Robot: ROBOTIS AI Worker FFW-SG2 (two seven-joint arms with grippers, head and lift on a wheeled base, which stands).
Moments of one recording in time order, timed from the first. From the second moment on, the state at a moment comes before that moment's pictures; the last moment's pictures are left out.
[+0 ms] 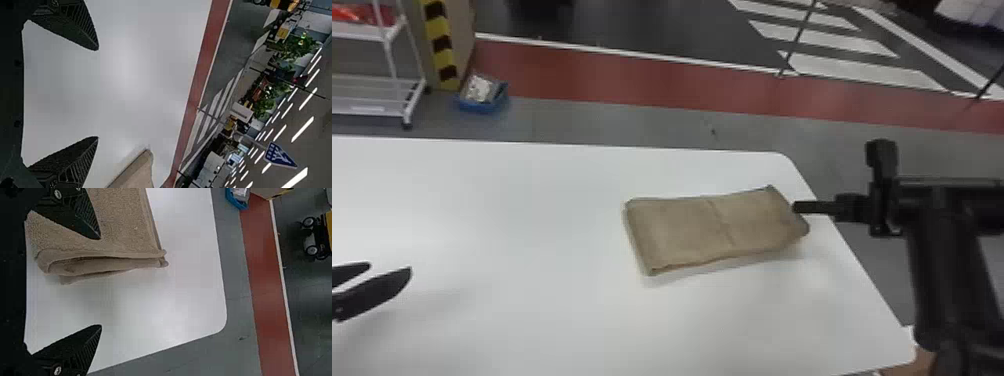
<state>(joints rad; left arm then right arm) 0.13 0.10 0.39 -1.88 0.10 0.84 -0.95 -0.56 -0.43 -0.35 -1.06 0.31 0.93 0.80</state>
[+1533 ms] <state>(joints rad) 0.14 0.10 0.41 -1.88 0.10 0.84 -0.96 -0.54 -0.37 -0.40 -0.93 0.28 0.69 0.80</state>
